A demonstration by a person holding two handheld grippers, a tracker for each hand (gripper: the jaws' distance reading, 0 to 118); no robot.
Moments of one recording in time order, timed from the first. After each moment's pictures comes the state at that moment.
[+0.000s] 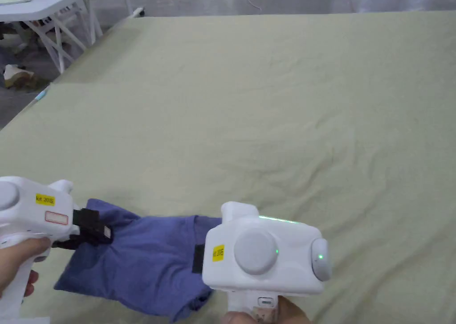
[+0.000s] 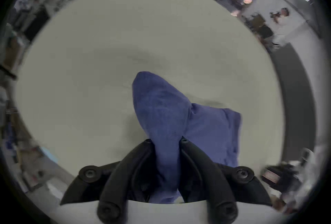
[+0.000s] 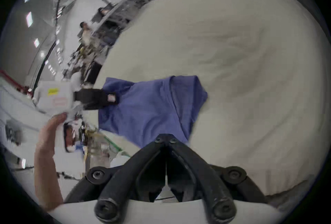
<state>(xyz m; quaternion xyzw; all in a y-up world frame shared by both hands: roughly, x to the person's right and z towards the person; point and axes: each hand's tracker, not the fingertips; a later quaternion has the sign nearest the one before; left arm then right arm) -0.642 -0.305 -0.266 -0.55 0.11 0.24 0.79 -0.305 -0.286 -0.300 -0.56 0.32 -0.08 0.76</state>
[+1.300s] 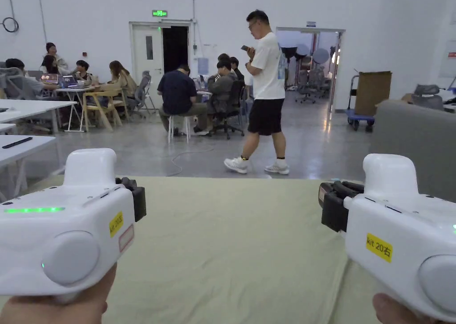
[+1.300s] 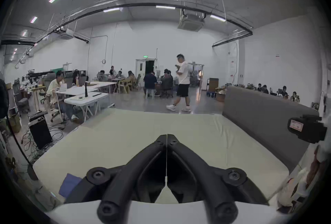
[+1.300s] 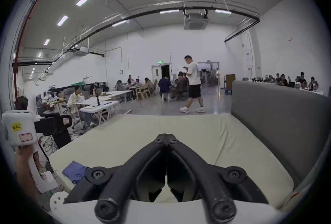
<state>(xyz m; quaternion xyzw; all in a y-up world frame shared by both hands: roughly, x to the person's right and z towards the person) -0.249 -0.010 -0.187 -0.08 0.05 0.04 0.99 0.080 -0.002 -0.210 -0.08 0.16 -0.02 0.98</state>
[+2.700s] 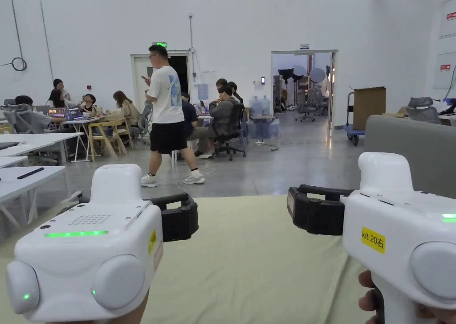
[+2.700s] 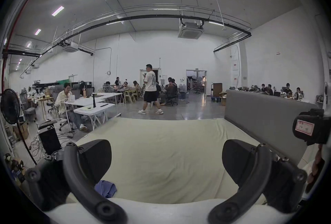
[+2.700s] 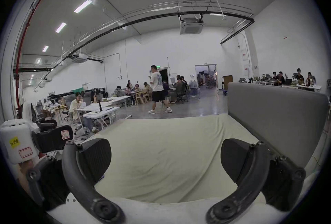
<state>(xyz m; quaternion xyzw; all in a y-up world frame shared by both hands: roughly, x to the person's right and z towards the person) -0.193 0.007 -0.111 -0.04 0.07 0.01 1.00 0.099 0.017 -0.140 -0.07 0.16 -0.04 0.98</state>
